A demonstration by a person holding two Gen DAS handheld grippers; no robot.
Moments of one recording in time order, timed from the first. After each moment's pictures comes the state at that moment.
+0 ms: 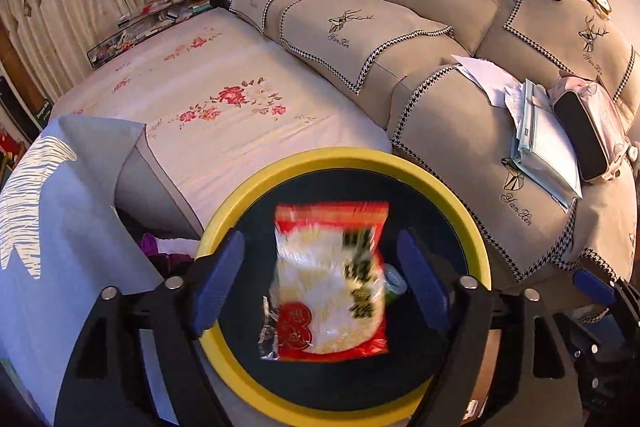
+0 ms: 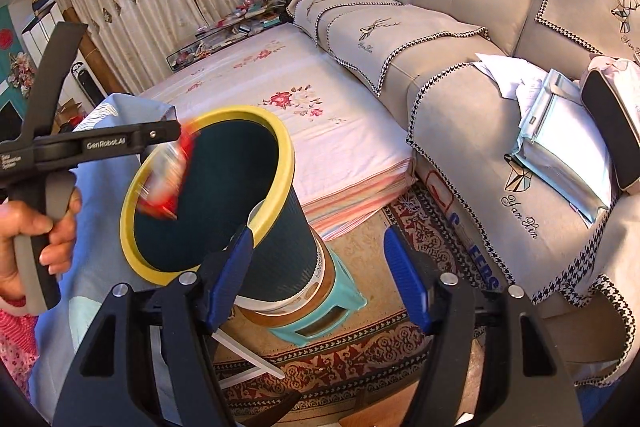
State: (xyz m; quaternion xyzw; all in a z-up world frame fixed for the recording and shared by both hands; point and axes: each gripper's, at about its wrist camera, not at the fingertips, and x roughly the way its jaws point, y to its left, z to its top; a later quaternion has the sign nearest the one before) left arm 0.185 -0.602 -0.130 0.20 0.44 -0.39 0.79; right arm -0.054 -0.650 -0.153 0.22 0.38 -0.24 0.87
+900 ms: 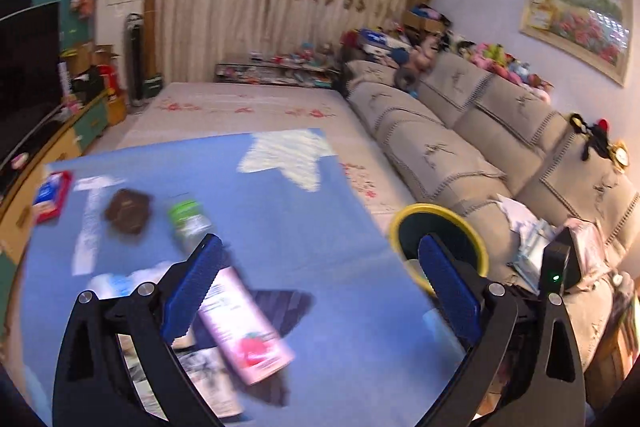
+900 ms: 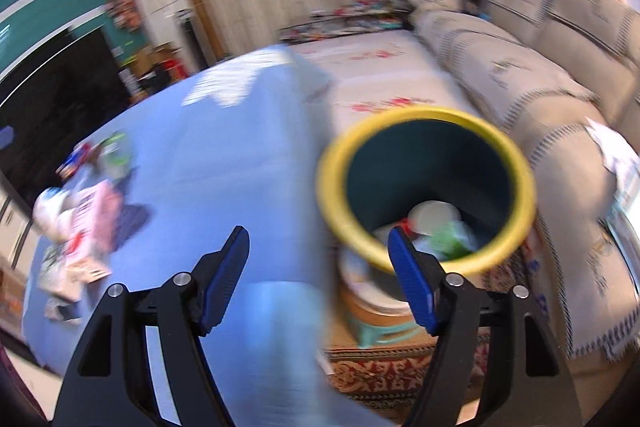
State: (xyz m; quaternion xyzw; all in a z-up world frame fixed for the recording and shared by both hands) left arm 0.087 -0.201 0.026 -0.01 0.33 -0.24 0.91; right arm 0.021 -0.462 -0.119 0.13 0.38 -0.04 0.91
